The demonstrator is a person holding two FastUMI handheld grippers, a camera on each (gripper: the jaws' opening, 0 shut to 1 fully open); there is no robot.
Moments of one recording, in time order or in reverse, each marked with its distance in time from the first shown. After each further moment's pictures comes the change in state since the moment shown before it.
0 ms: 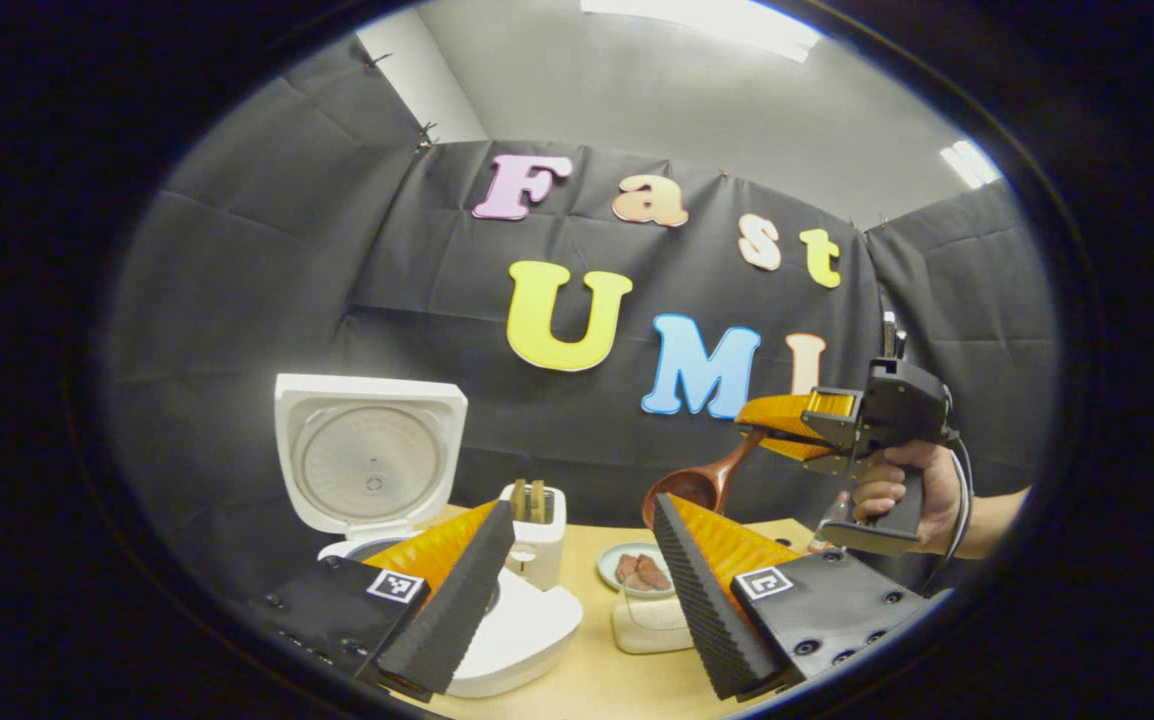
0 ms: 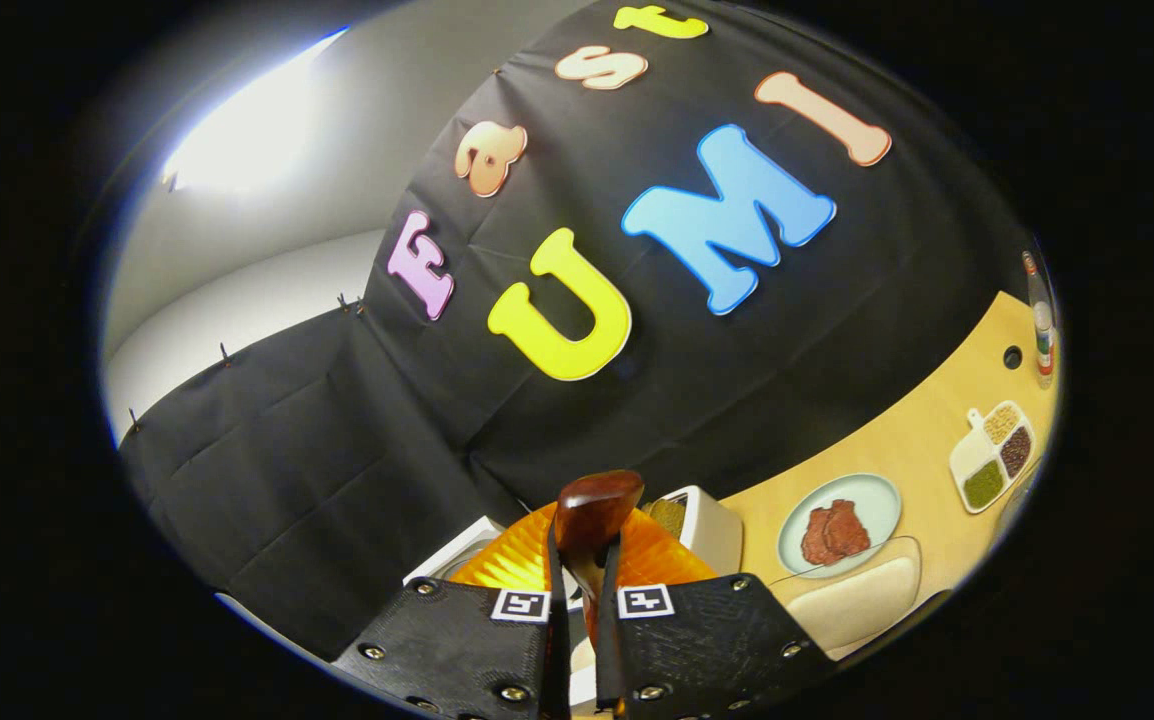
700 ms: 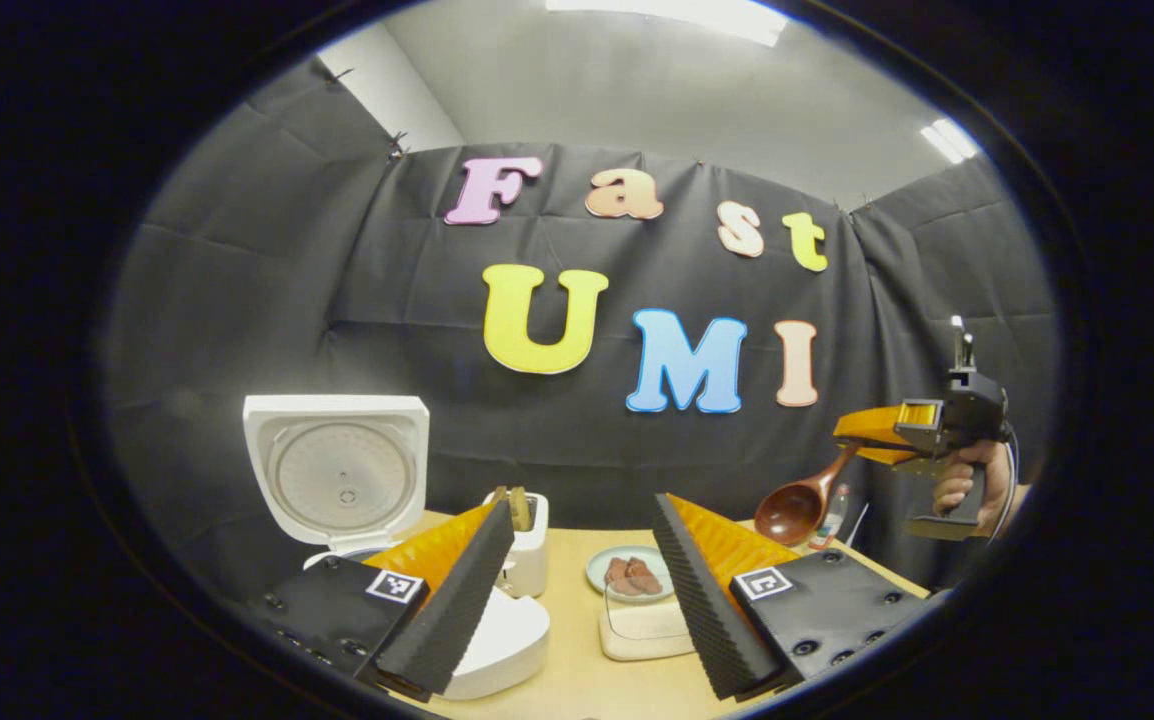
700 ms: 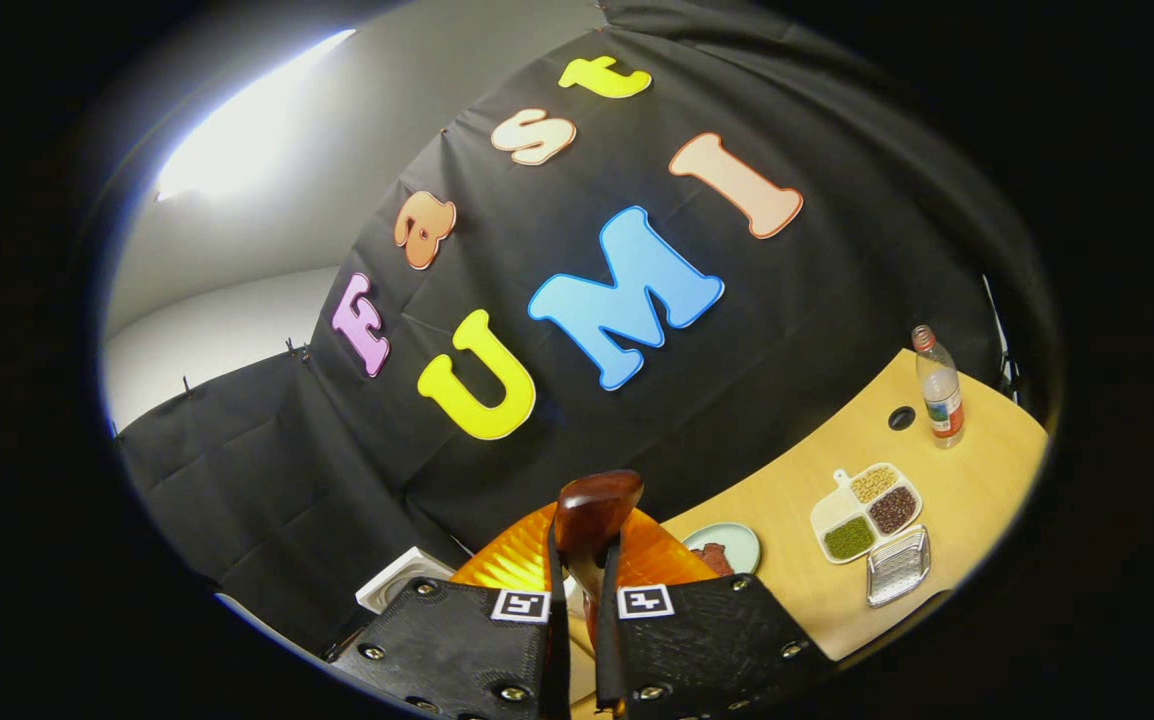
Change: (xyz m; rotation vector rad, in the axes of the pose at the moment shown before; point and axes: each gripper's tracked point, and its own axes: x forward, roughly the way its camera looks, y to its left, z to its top) left arm 0.019 -0.038 0.002 0.094 0.007 0.032; right arm -0.112 -0.096 0.085 0.002 -0.111 -0.179
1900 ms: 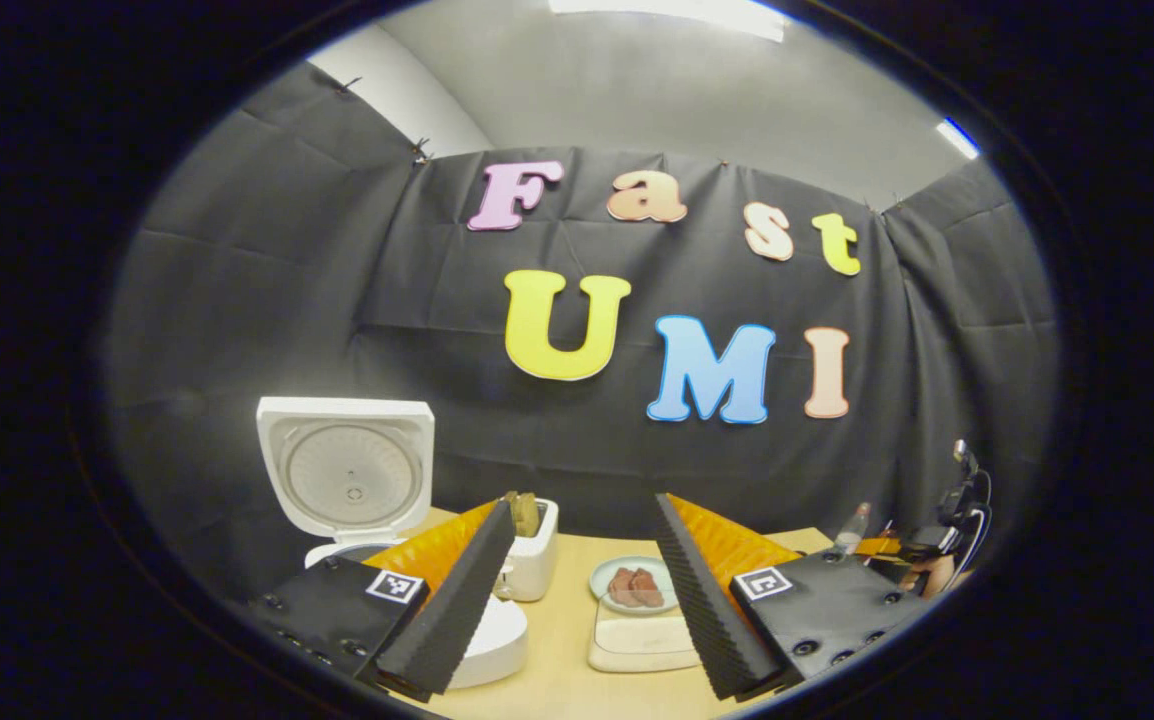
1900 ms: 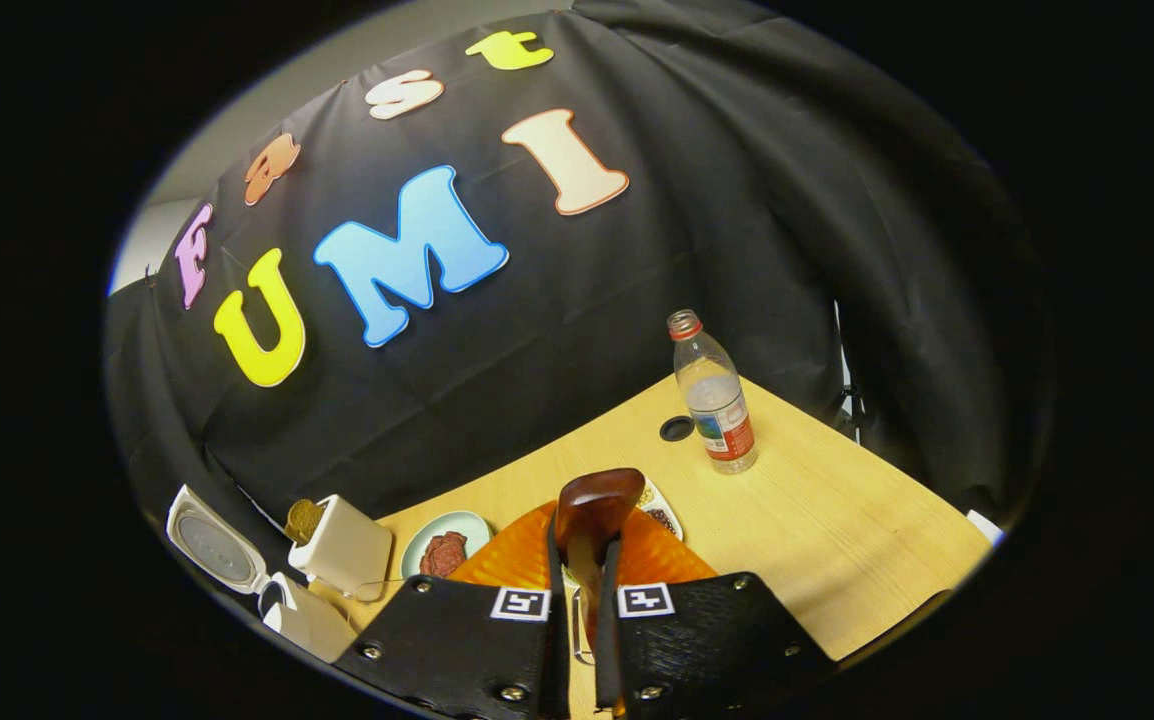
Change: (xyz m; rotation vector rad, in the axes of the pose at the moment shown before) left arm 0.011 -0.025 0.009 -0.026 -0.003 0.129; right arm -0.002 -0.246 -0.035 -0.171 0.068 -0.500
